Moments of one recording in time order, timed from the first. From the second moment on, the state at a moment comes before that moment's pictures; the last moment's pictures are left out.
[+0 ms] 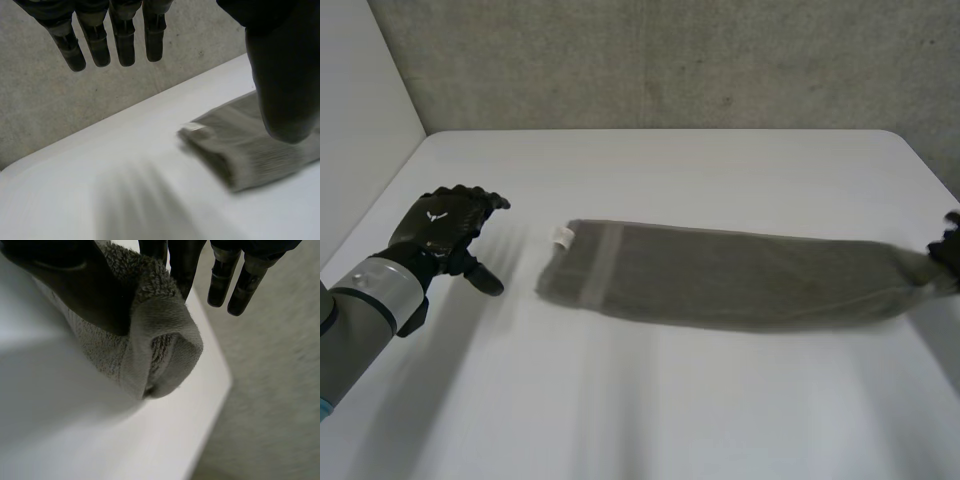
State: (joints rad) left arm 4.57 -1.74 -1.85 3.39 -1.27 3.32; right arm 1.14 -1.32 1.86 -0.19 0.84 2.02; left_hand 0.36 0.30 0.22 0.23 0.12; right_hand 1.25 1.31 0.22 0.24 1.17
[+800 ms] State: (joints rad) left arm 4.55 -1.74 -1.83 3.45 -1.27 3.32; right arm 2.28 -0.82 1.23 -0.20 1.21 2.35; left_hand 0.36 0.31 0.22 0.23 0.13; right_hand 1.26 1.33 0.22 0.24 1.17
